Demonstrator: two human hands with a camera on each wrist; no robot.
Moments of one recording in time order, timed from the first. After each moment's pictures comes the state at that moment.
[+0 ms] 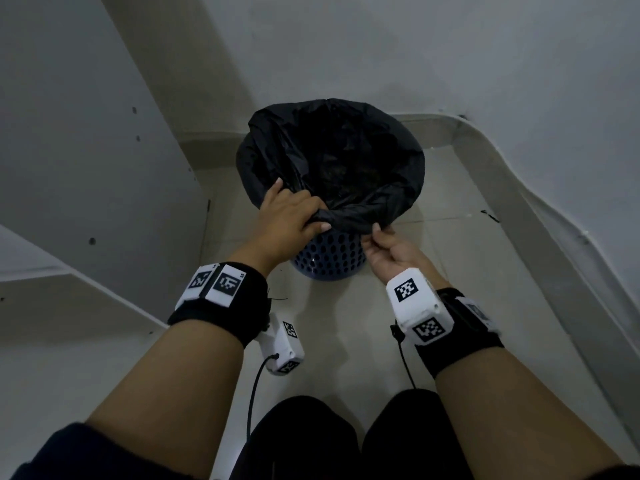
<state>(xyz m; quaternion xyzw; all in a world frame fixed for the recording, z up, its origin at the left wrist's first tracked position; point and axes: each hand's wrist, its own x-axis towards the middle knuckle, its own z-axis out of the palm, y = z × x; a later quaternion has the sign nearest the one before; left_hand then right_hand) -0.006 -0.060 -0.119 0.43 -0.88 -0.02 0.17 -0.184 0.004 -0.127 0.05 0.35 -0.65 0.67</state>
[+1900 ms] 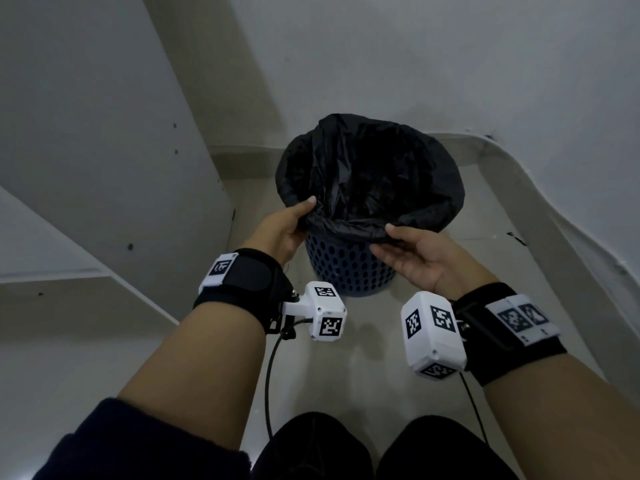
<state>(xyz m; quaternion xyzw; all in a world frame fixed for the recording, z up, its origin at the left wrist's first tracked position) -0.002 -0.075 -0.091 0.52 -0.23 -0.69 0.45 -0.196 -0.004 -0.086 -0.09 0.48 -0.53 0.69</state>
